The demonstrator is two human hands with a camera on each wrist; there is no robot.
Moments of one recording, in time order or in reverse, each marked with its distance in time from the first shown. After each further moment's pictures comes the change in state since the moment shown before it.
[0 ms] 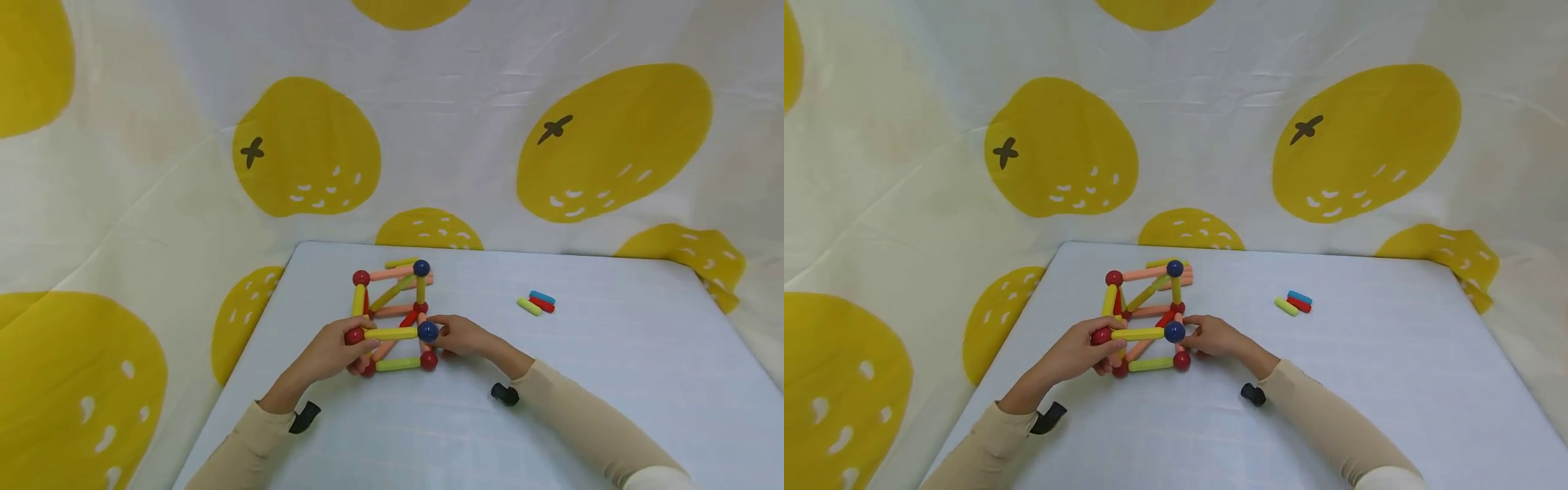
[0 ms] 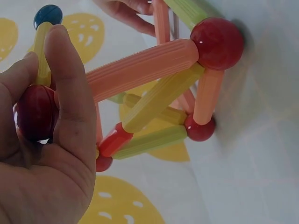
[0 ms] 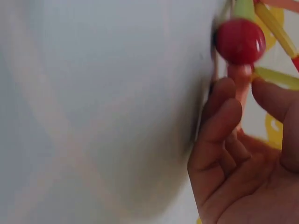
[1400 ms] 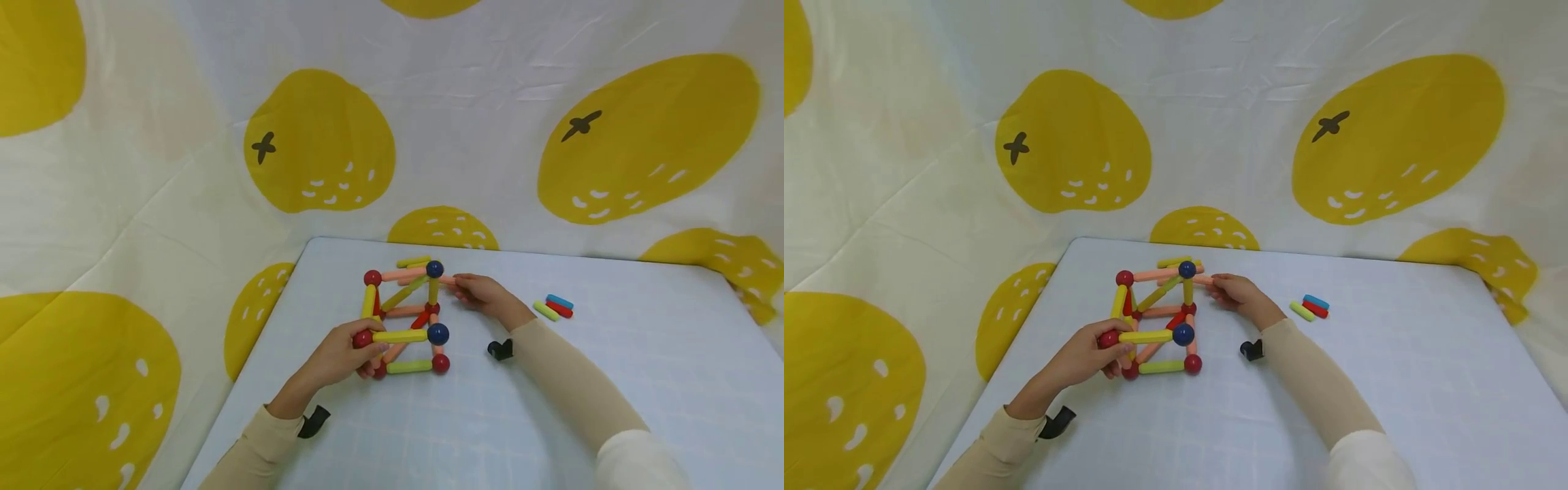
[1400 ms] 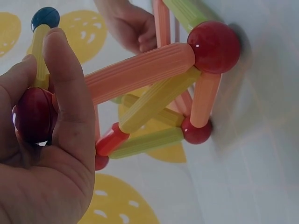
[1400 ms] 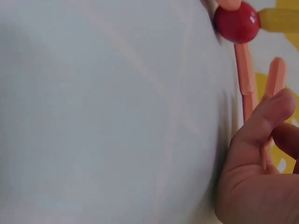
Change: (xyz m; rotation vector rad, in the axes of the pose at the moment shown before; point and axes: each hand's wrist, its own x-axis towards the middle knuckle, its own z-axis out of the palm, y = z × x) left_hand -0.001 -0.001 -0.002 -0.061 0.017 0.013; right_hand 0.083 0.019 -0.068 0.846 0.044 0.198
